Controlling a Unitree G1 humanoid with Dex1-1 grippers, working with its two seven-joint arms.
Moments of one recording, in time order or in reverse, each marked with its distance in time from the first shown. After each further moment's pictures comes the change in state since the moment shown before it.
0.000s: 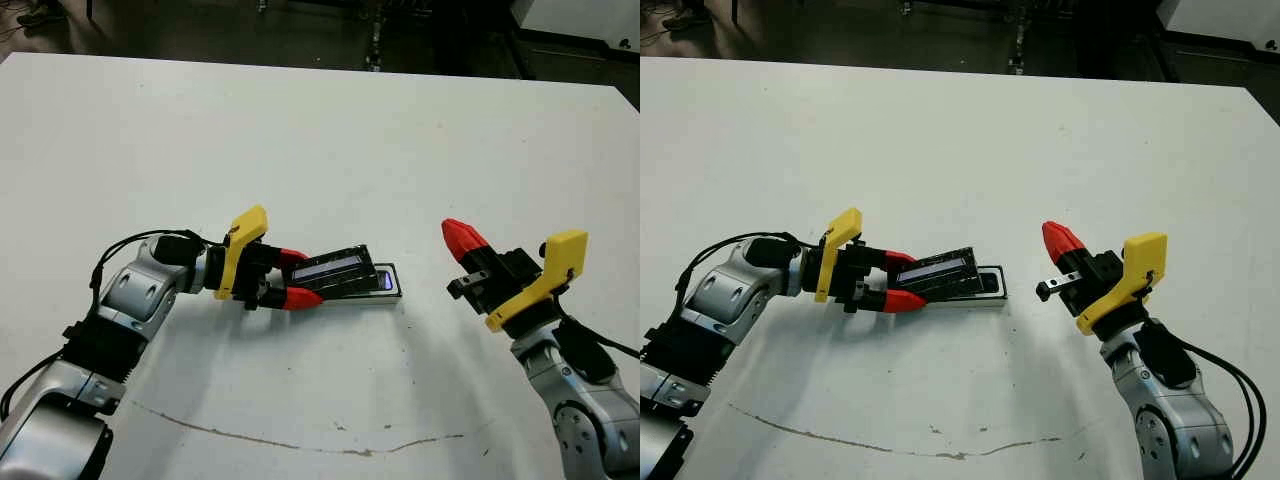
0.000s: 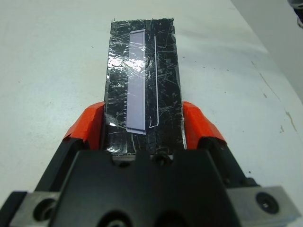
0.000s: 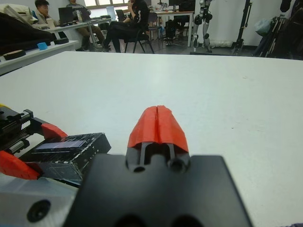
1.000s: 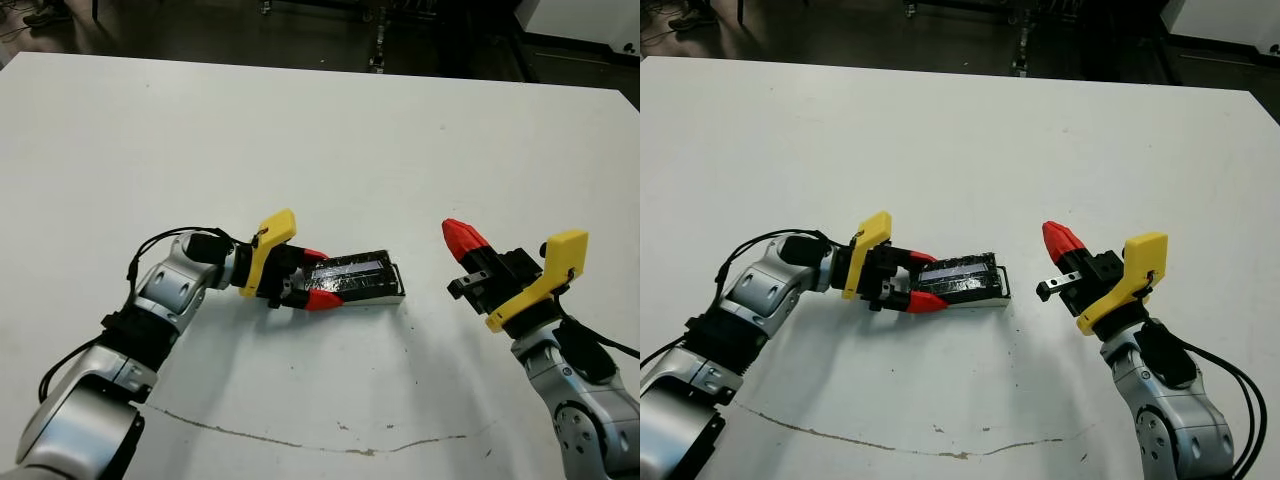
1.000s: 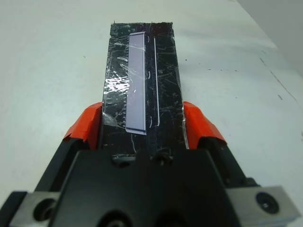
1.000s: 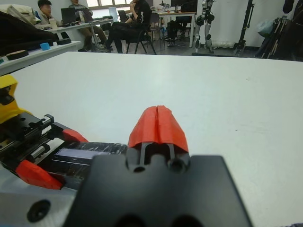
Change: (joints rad) left arm -0.088 -0.126 -0.049 0.155 0.075 -0.085 -0.004; right arm 0.002 0.000 0.000 -0.003 0.004 0.002 -0.003
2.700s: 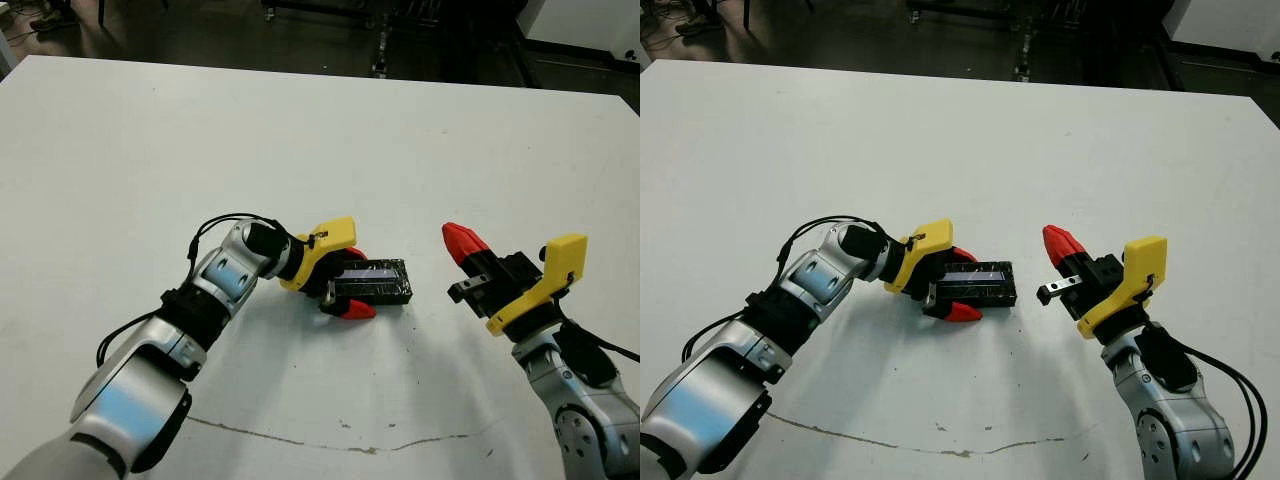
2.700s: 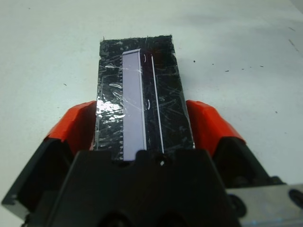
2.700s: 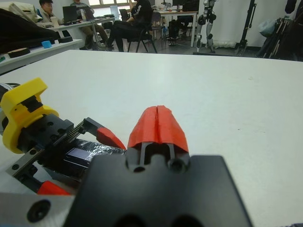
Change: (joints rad) left arm -0.104 -0.127 -0.092 0.084 0.193 -0.028 0.061; right arm 0.013 0.000 -0.001 0.001 -0.007 -0.003 0.010
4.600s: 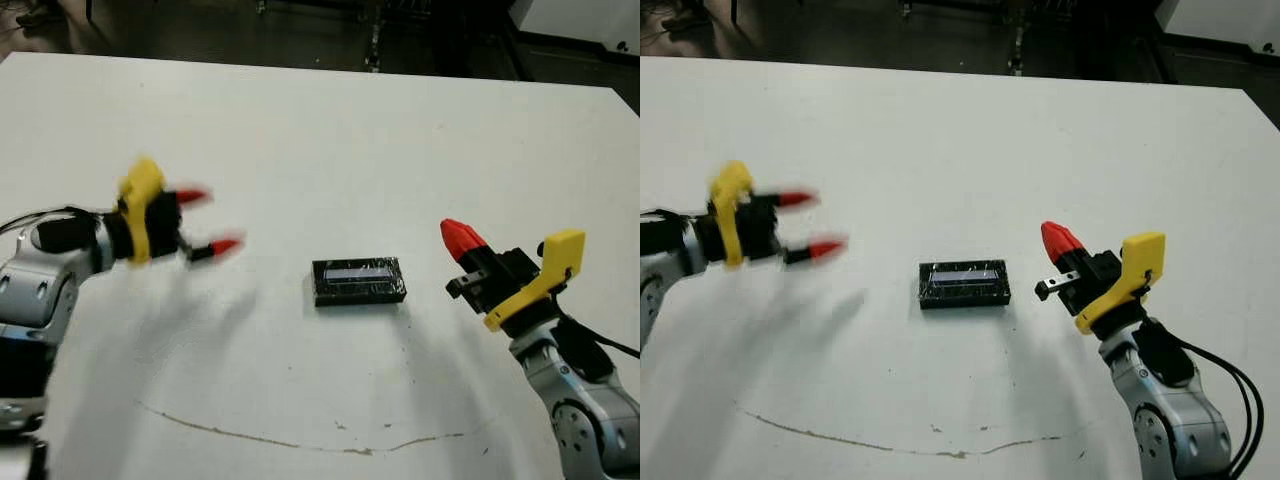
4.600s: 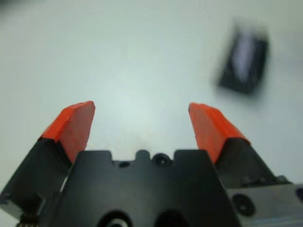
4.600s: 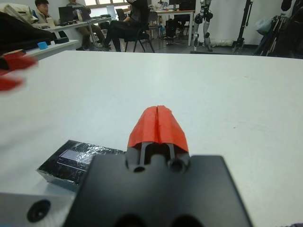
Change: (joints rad) left arm 0.321 0.267 0.557 -0.612 -0.384 0.218 0.395; right arm -0.023 0.004 0.014 0.011 0.001 0.002 -0.010
